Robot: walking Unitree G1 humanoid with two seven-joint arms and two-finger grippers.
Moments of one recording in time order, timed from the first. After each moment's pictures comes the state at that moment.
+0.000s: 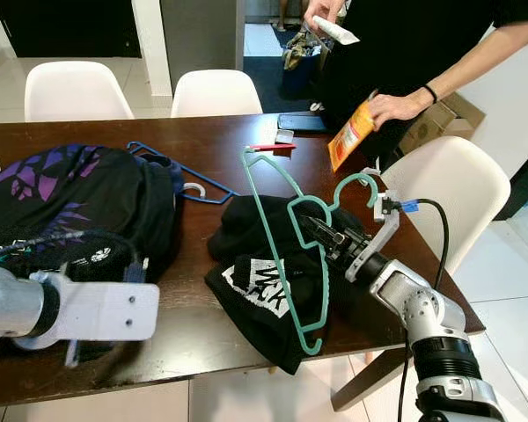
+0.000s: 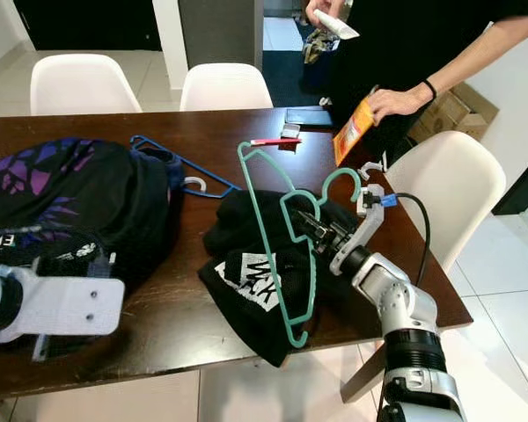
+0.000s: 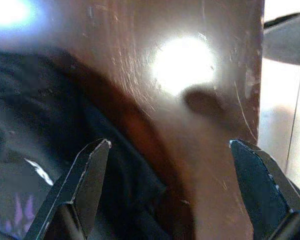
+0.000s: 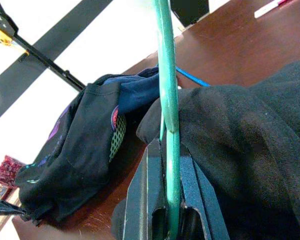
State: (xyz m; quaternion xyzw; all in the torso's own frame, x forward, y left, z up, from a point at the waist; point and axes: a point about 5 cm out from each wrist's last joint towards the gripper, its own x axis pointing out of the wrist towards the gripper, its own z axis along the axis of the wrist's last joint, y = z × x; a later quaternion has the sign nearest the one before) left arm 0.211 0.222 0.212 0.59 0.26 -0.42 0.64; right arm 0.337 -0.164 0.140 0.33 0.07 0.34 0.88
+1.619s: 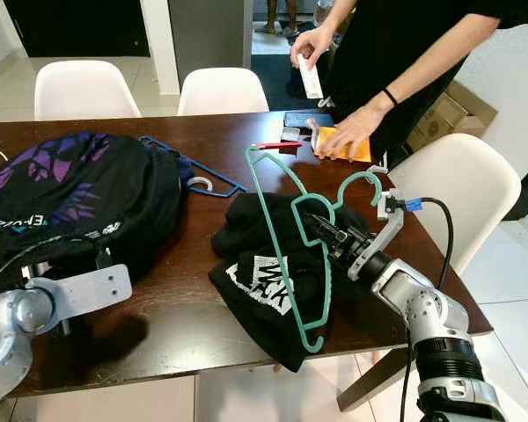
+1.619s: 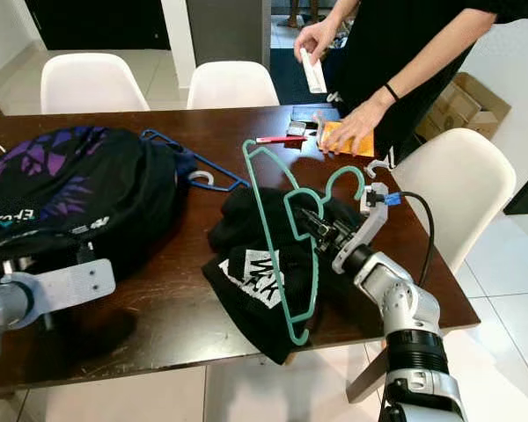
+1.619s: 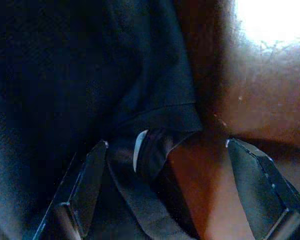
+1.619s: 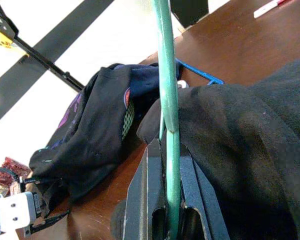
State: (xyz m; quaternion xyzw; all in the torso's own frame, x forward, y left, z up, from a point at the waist) left arm 0.267 0.276 0.145 0.61 0.28 -0.15 0.72; right arm 0.336 -0.166 0.142 0.32 0.06 0.33 0.88
